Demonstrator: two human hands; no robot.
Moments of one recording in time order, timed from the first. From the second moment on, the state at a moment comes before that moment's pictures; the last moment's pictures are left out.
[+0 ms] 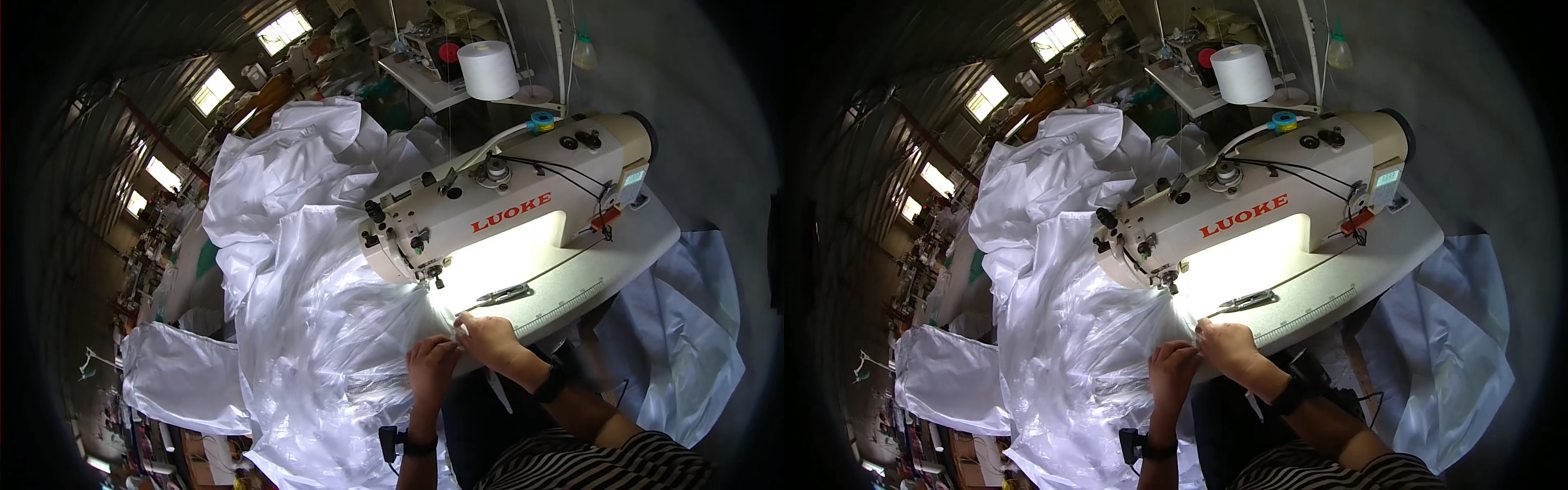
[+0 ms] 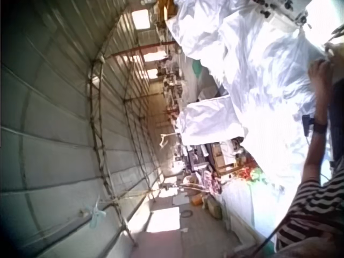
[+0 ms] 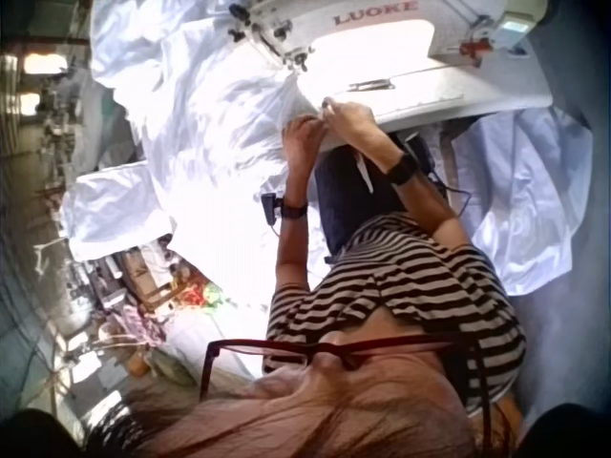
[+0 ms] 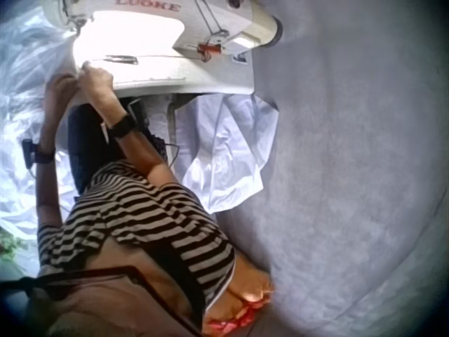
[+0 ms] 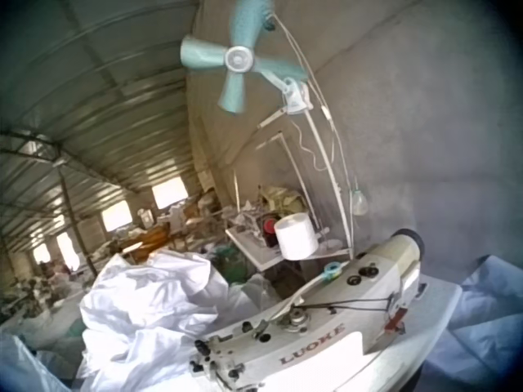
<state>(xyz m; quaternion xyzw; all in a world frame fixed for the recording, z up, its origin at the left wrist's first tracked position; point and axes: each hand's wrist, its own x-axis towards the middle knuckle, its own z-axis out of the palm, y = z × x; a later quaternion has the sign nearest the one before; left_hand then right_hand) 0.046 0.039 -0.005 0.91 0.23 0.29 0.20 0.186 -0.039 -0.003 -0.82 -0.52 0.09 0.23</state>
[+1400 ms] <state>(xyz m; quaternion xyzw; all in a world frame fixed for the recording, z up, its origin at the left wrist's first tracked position) 0.062 0.051 -0.018 0.91 0.16 0.35 0.14 0.171 -0.055 -0.015 -0.79 -0.49 -0.01 0.36</state>
